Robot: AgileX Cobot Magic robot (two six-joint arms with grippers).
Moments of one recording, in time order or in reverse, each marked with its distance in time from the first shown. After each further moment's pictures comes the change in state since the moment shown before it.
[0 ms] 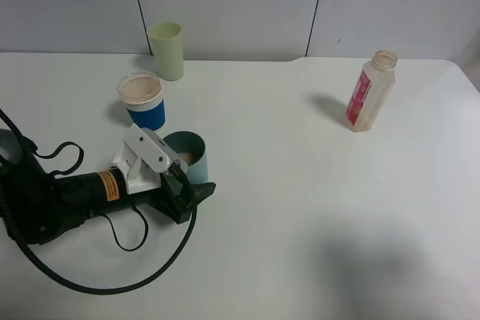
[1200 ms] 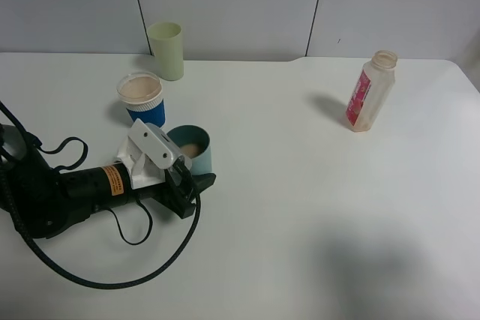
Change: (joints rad) left arm 0.000 0.000 -0.043 0.005 -0.001 0.029; right arm 0.000 0.000 0.000 0.000 0.000 0.000
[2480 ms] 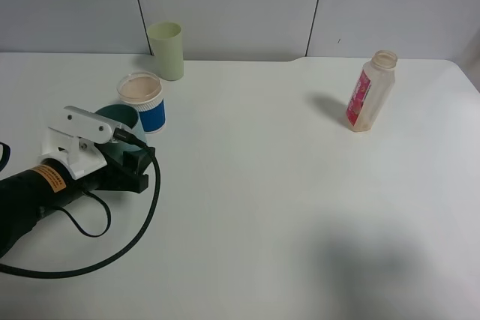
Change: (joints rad) left arm 0.000 -0.238 0.207 -0.387 0.018 0.000; right arm 0.000 0.000 0.000 0.000 0.000 0.000
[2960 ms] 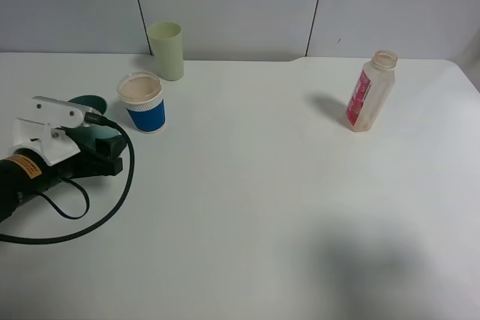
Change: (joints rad) left arm 0.202 -0.022 0.013 0.020 0.001 0.008; right arm 0.000 0.000 0.000 0.000 0.000 0.000
